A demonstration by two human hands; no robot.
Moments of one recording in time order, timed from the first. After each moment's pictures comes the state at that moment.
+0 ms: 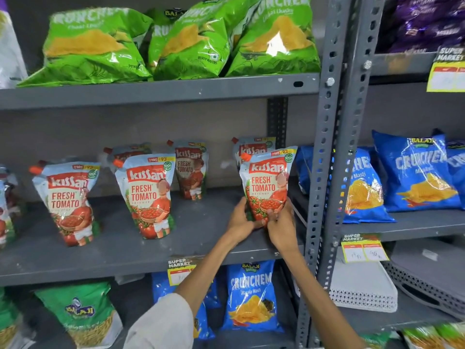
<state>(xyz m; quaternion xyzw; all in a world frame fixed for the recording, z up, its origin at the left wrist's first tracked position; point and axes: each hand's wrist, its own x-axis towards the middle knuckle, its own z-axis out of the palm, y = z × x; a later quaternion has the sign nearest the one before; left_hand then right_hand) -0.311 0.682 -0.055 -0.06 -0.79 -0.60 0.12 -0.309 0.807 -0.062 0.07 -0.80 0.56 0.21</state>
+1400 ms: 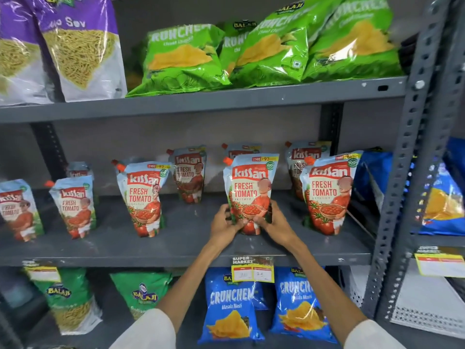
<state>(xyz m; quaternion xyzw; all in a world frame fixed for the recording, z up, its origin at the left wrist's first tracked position) -0.240 0.505 -0.055 0.05 -0.78 -0.59 0.21 -0.302 0.670 -0.057 0.27 -0.77 0.58 0.02</state>
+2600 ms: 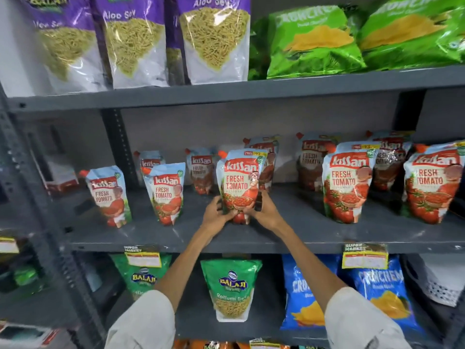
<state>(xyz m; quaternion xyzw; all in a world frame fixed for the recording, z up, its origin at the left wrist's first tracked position) -0.147 0.219 -0.050 0.07 -0.79 -0.58 0.18 -0.217 0.382 -0.050 0.29 -0.75 0.60 0.00</state>
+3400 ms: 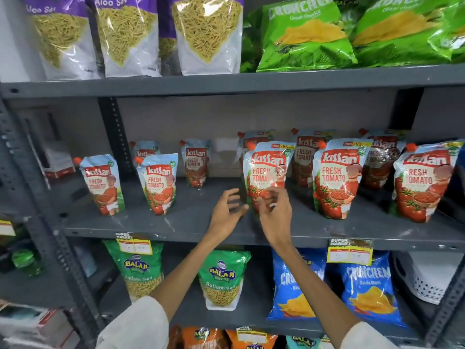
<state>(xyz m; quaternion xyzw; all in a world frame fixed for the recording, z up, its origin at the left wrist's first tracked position) -0.142 0.285 -0.060 0.02 -0.79 -0.55 0.25 -0.174 0.430 -0.057 0.19 -0.72 0.61 0.27</state>
